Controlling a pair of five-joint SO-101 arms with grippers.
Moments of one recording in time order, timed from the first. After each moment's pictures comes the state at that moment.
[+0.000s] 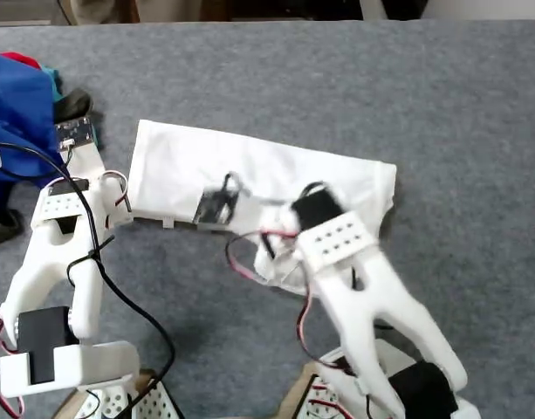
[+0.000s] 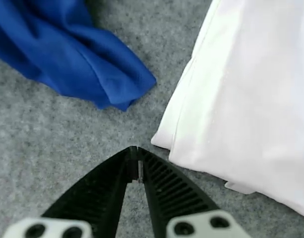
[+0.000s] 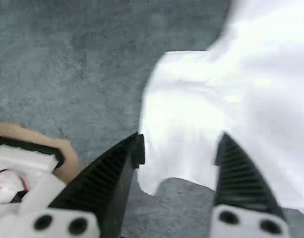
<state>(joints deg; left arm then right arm) -14.3 -7.3 40.0 43.7 -2.2 -27.9 -24.7 34.8 83.6 42.6</state>
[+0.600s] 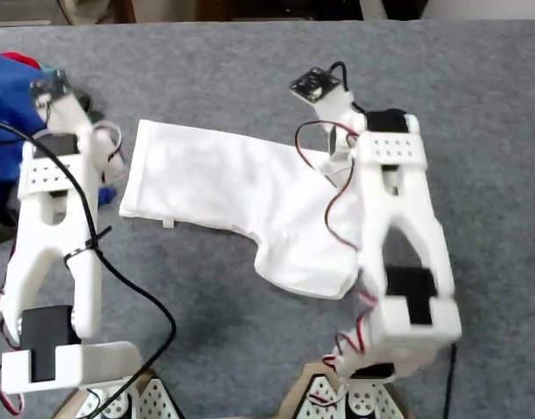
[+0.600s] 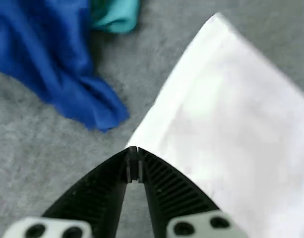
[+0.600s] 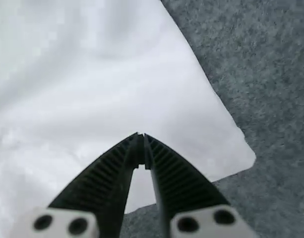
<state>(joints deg) -10.8 -6.9 13.4 64.0 10.4 -2.3 10.9 4.6 68.8 33.7</state>
